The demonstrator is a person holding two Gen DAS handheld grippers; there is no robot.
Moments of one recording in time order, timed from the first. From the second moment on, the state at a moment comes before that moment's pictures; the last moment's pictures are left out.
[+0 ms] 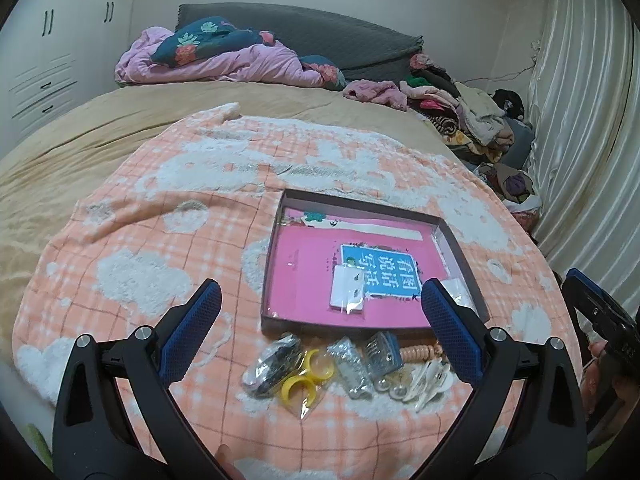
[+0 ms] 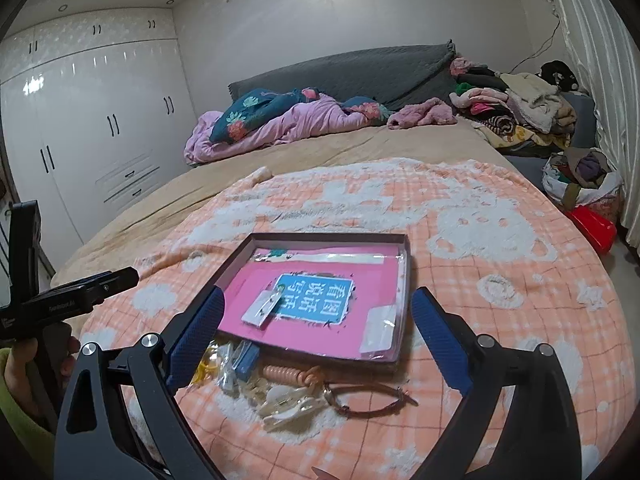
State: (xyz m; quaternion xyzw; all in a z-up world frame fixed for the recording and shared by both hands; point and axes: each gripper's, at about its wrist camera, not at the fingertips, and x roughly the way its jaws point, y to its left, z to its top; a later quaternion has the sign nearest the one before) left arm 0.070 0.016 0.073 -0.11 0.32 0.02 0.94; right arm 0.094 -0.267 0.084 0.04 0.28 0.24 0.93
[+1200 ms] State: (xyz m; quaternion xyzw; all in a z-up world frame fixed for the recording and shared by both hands) left arm 0.027 0.019 0.013 -0.06 0.39 0.01 0.92; right arm 0.065 -0.230 0.034 0.04 0.37 0.25 0.89
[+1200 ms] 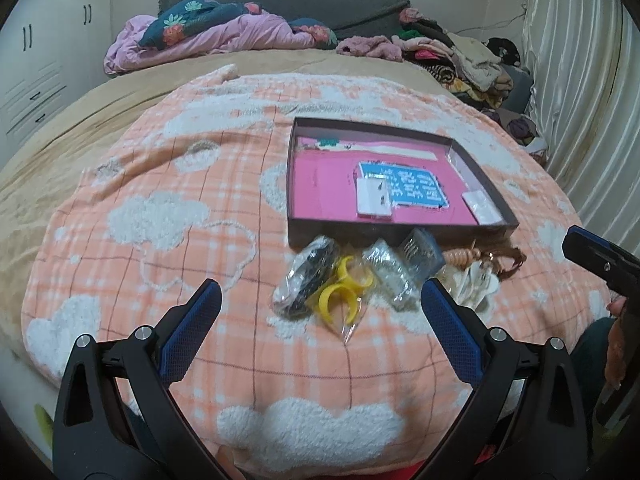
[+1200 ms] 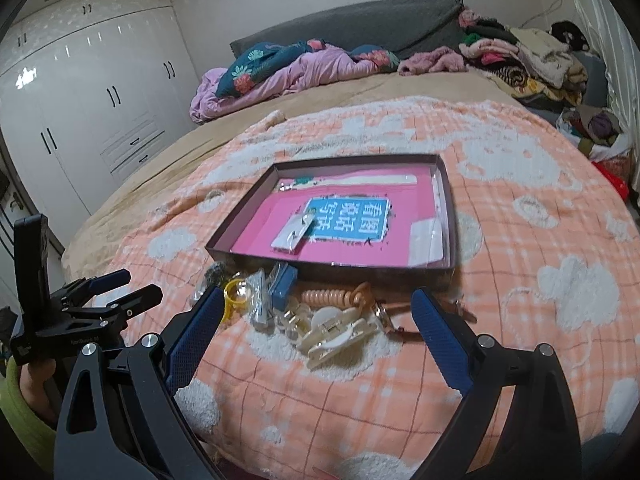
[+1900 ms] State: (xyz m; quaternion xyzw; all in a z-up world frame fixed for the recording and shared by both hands) left arm 0.029 0.017 -0.052 -0.08 0.46 -0.04 0.88; right arm 0.085 -0.213 -0.032 0.08 0.48 0.23 0.84
